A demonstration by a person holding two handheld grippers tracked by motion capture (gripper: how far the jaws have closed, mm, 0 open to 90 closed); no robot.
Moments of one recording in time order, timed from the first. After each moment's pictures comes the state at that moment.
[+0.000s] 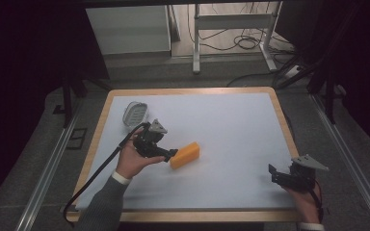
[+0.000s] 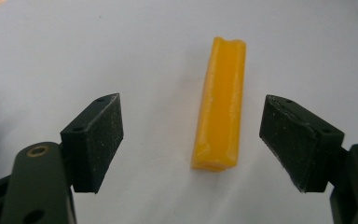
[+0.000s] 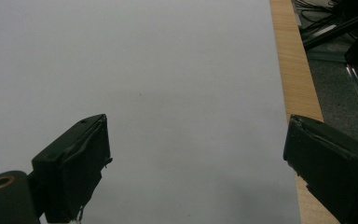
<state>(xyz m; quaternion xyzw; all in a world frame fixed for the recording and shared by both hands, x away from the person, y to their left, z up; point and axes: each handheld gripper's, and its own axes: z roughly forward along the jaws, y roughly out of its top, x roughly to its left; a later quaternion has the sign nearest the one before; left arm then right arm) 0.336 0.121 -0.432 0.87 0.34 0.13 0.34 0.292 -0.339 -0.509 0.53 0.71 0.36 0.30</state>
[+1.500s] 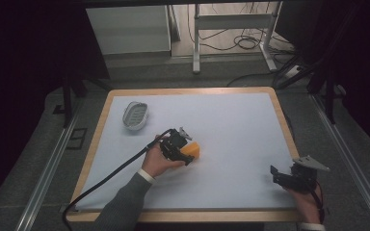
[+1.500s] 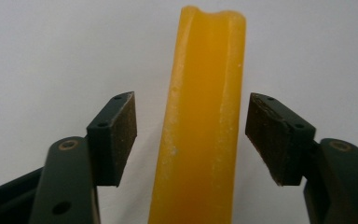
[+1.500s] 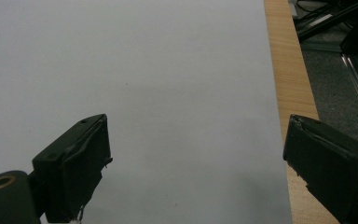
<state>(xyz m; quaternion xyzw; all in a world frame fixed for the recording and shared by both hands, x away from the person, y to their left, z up) 0.365 0.059 -0.485 0.90 0.33 0.09 0.27 0.293 -0.345 -0.515 0.55 0.71 0.34 0.29</state>
